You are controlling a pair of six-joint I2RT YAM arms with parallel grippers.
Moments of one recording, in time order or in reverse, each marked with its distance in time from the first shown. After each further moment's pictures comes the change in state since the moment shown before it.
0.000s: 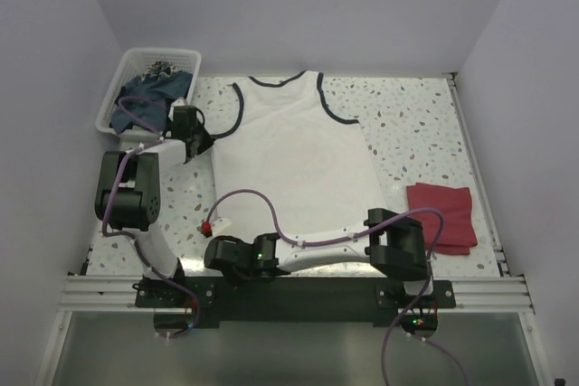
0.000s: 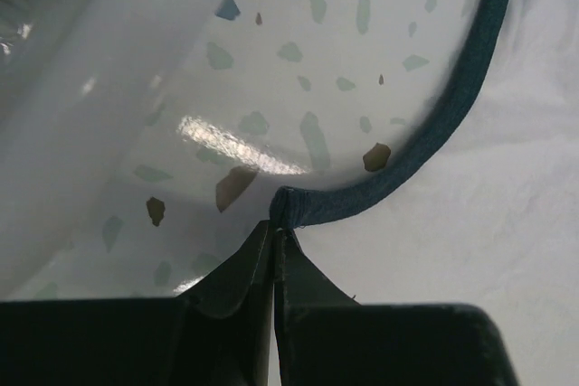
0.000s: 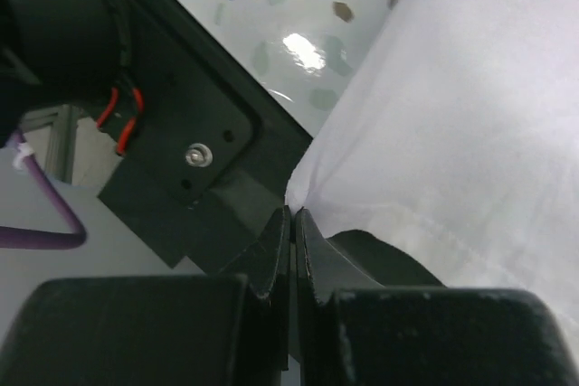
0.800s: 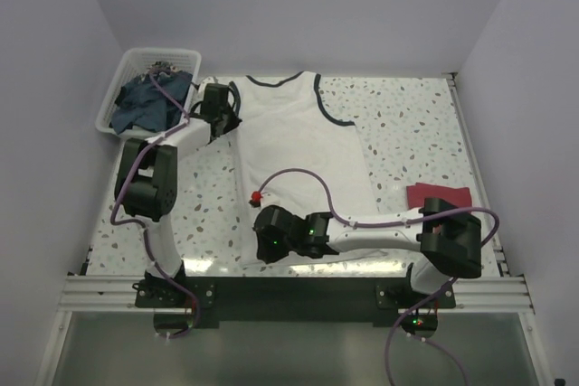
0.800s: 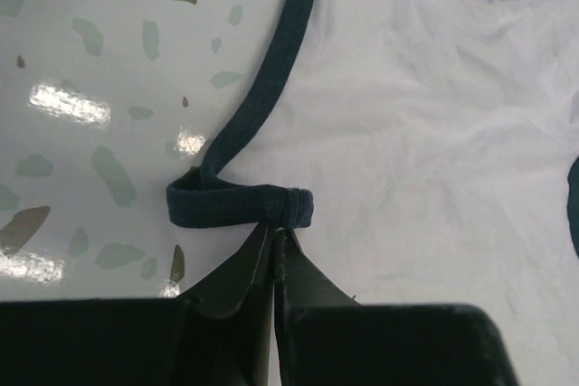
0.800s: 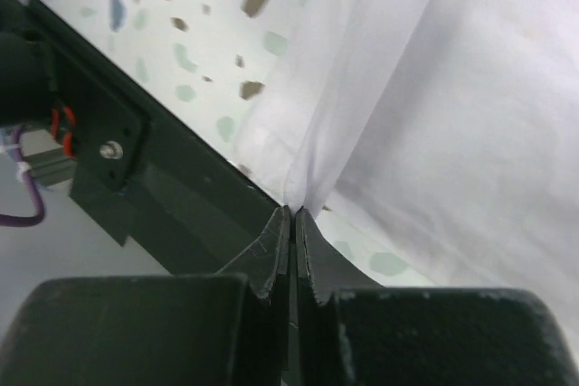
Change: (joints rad) left arm -0.164 0.109 0.315 -0.172 -0.119 -0.019; right arm -0.187 -0.303 -0.372 0.202 -0.118 0.033
